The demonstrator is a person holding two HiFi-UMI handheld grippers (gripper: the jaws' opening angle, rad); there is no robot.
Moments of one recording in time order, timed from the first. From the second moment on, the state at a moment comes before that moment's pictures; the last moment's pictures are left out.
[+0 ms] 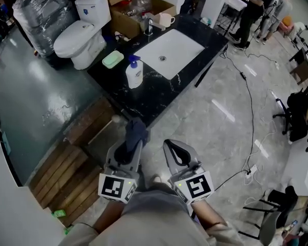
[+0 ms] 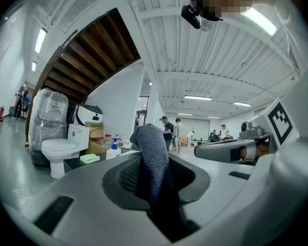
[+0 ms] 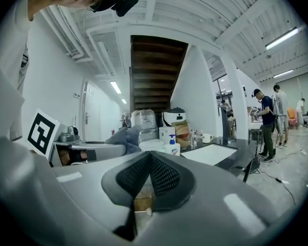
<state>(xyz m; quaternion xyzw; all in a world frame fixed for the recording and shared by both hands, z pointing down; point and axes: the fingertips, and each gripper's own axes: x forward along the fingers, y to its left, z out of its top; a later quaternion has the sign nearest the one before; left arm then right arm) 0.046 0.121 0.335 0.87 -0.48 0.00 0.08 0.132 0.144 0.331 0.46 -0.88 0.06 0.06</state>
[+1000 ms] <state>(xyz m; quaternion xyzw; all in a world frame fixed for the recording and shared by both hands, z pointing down) -0.034 -0.019 0.336 0.90 -0.43 -0.01 0.08 0.024 -0.004 0.314 0.45 -0.89 0.04 0.07</state>
